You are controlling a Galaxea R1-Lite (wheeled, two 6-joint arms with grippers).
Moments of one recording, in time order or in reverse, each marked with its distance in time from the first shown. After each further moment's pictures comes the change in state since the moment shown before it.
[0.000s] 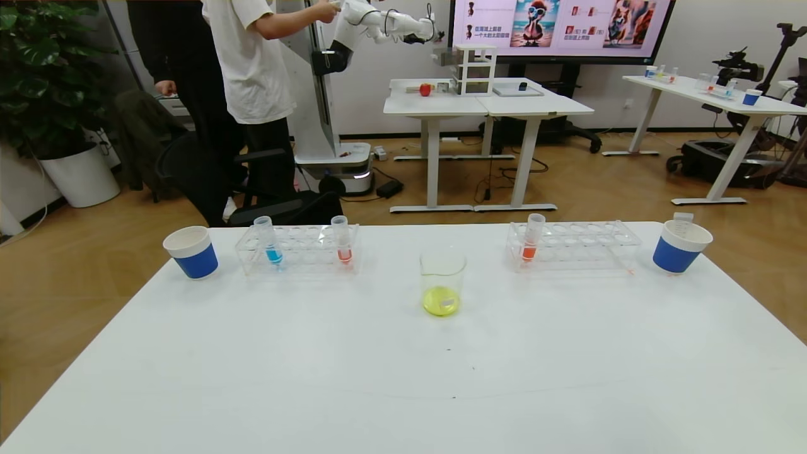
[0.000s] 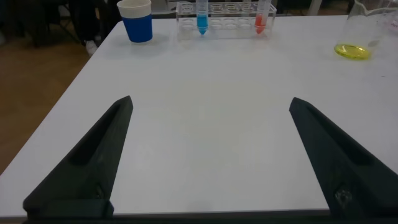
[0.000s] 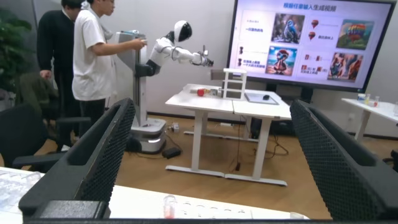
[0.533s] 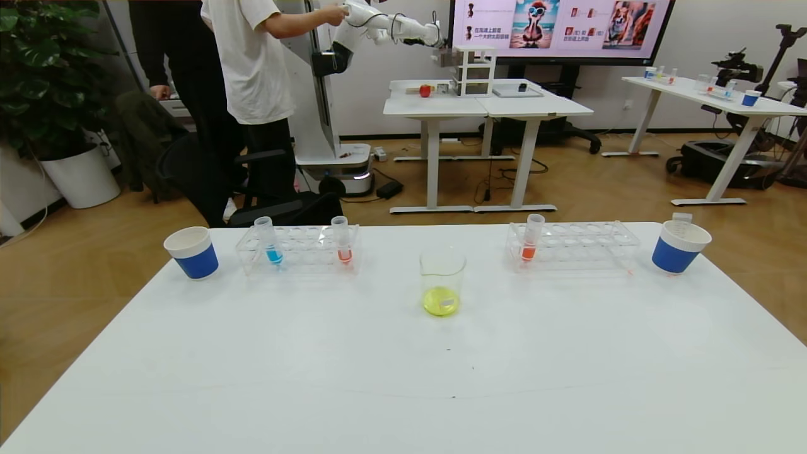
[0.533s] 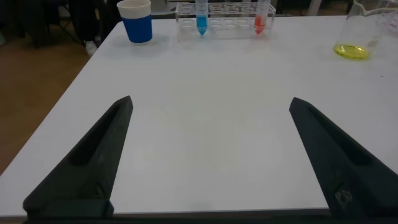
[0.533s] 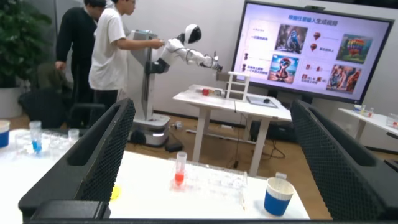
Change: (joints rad) left arm 0.000 0.000 0.000 0.000 0.000 0.000; right arm -0.003 -0.641 0.177 0.467 0.065 -0.047
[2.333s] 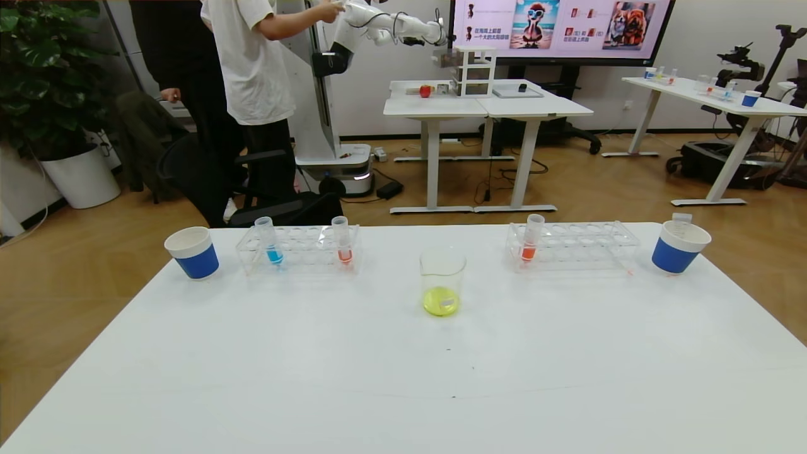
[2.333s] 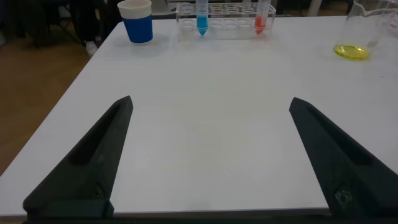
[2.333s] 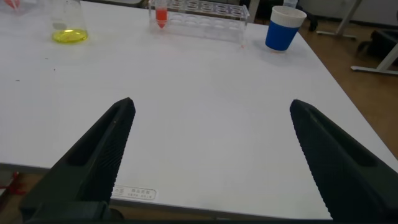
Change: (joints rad) left arm 0.000 0.000 0.000 0.001 0.000 0.001; right arm -0.024 -0.385 0.483 0.376 -0.133 -0.035
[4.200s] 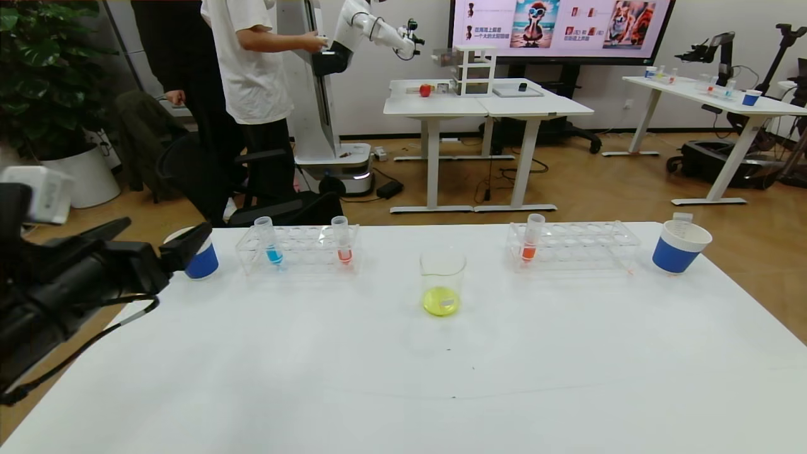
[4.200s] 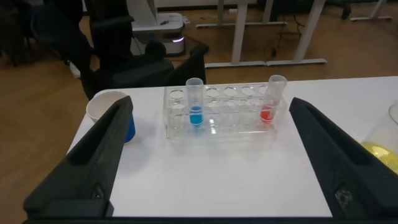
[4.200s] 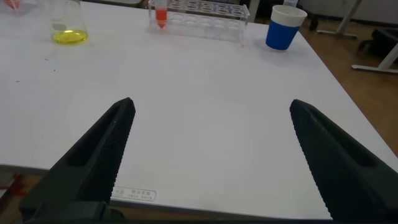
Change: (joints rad) left arm -0.019 1.411 -0.431 -0.983 -0.006 -0.001; right arm 0.000 0.000 0.000 0.000 0.000 0.005
